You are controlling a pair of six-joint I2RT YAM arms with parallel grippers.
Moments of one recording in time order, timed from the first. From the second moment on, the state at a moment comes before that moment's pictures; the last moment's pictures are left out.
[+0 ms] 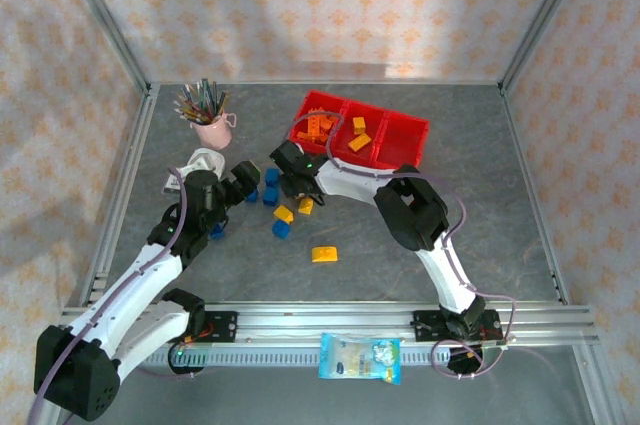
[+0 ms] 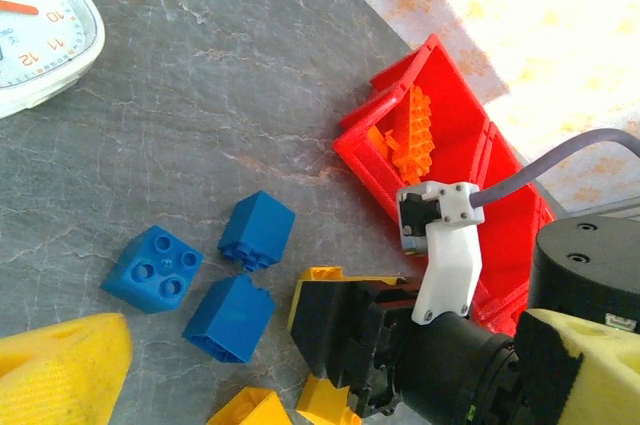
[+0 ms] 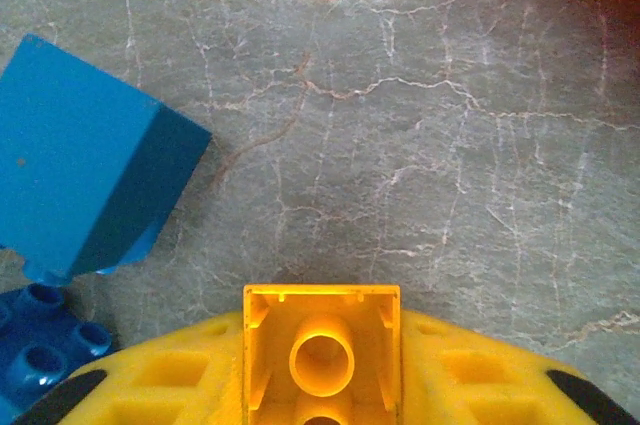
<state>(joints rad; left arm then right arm) -0.30 0.87 0.55 -0.17 -0.10 -0.91 0.85 2.22 1.66 -0.49 0.18 0.40</state>
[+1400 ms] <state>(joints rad) -0.41 1.23 0.71 0.06 0.05 -0.93 0.48 2.17 1.82 -0.51 0.29 0.46</state>
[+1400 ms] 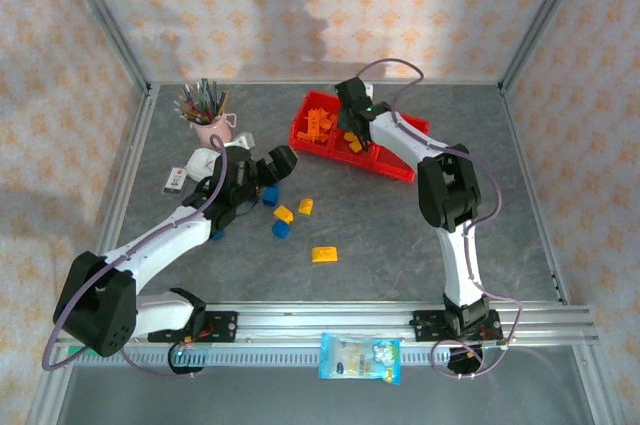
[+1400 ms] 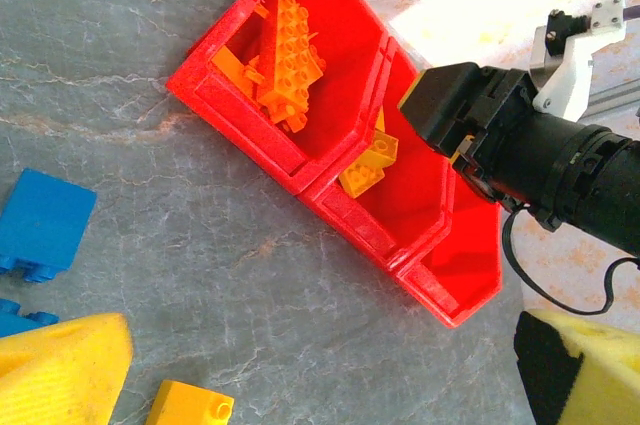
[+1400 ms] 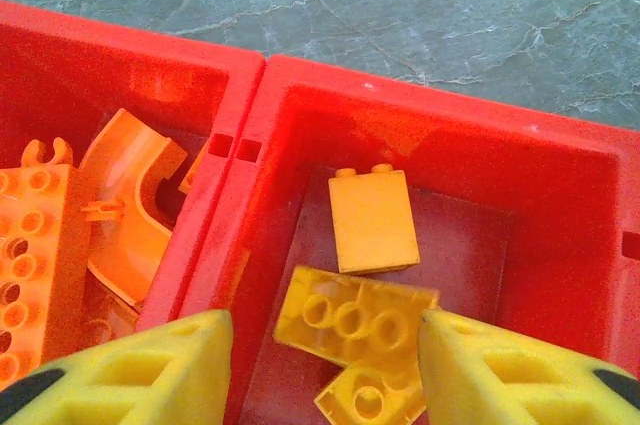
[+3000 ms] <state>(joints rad) -0.36 0.94 0.50 -0.06 -0.06 -0.94 0.88 1.96 1.34 -0.45 0.15 0.87</state>
